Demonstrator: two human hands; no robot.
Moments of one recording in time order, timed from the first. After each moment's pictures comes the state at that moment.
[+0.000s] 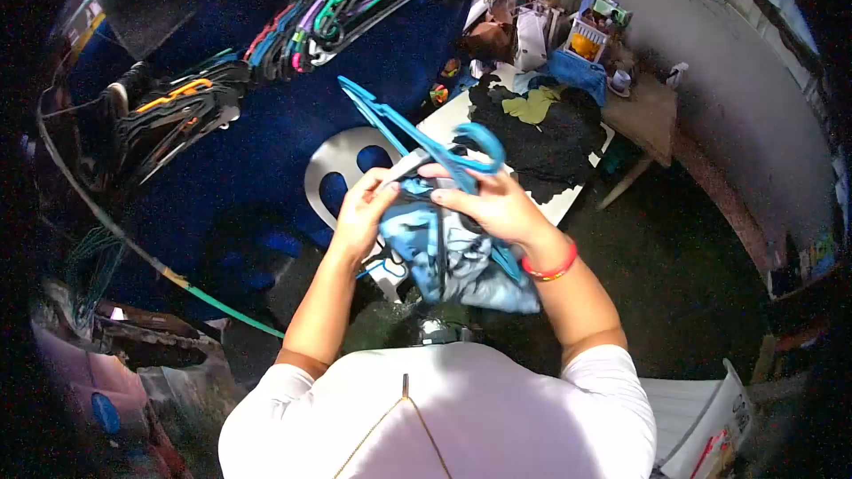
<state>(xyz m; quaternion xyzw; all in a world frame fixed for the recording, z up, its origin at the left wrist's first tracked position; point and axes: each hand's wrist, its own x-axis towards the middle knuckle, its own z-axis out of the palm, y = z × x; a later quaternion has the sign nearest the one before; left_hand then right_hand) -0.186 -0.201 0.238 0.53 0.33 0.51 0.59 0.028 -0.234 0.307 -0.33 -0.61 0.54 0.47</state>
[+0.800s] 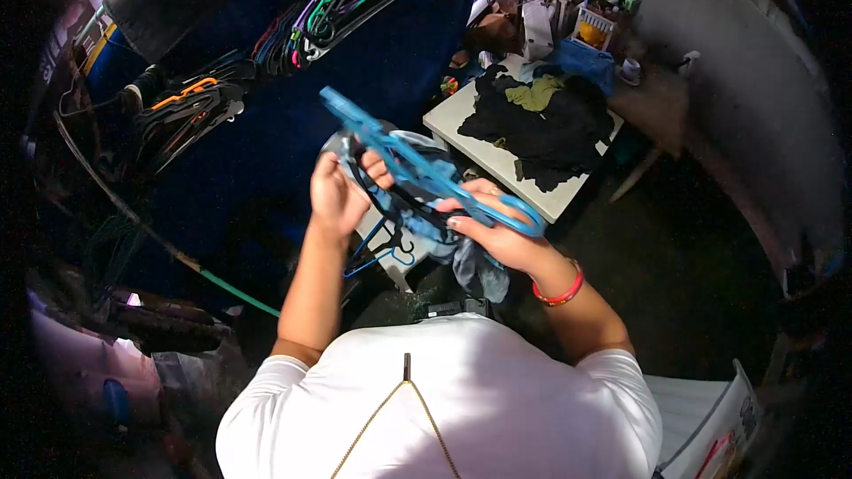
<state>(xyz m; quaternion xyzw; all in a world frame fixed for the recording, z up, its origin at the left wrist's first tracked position) -0.189 -0.190 0.247 0.28 -0.09 0.48 0.83 0.074 -0.282 0.277 -0.35 -0.74 0.36 0.44</state>
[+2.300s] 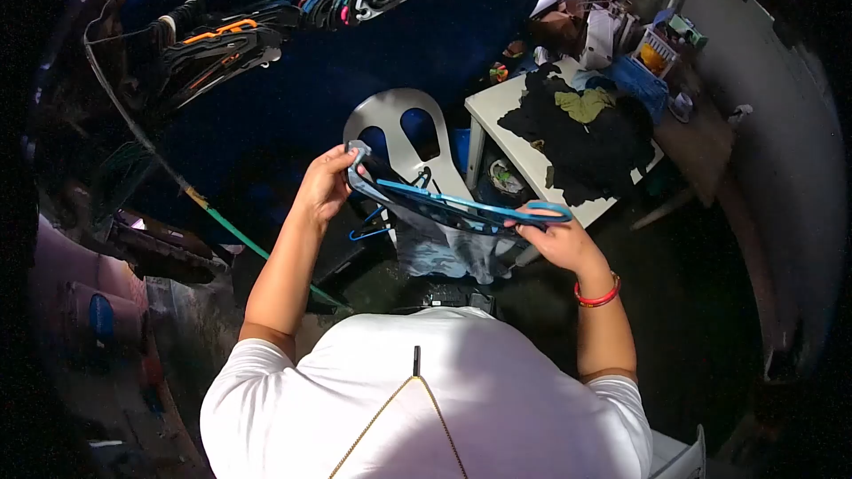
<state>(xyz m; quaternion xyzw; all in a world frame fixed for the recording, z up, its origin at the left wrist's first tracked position) -0.246 -0.223 0.242 0.31 0.43 0.56 0.63 0.135 -0.243 0.243 -0.36 -0.78 0.41 0.31</state>
